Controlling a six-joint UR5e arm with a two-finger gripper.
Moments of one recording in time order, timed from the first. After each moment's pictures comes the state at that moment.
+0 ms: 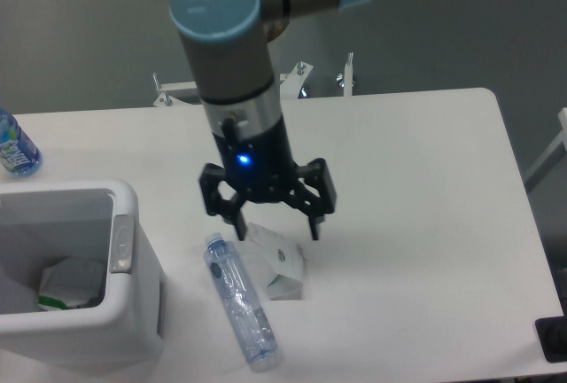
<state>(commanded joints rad) 2.28 -1.90 -1.34 -1.06 1.71 0.45</state>
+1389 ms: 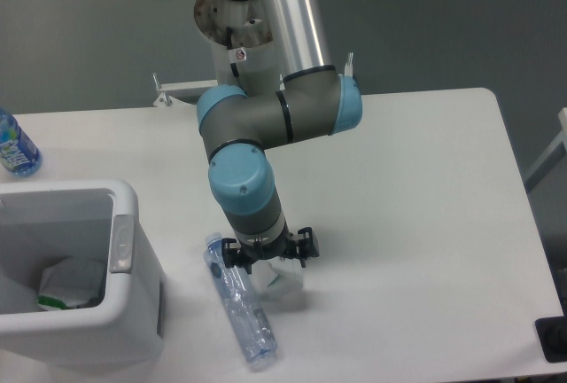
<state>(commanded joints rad) 2.25 -2.08 -1.60 -0.97 1.70 0.19</state>
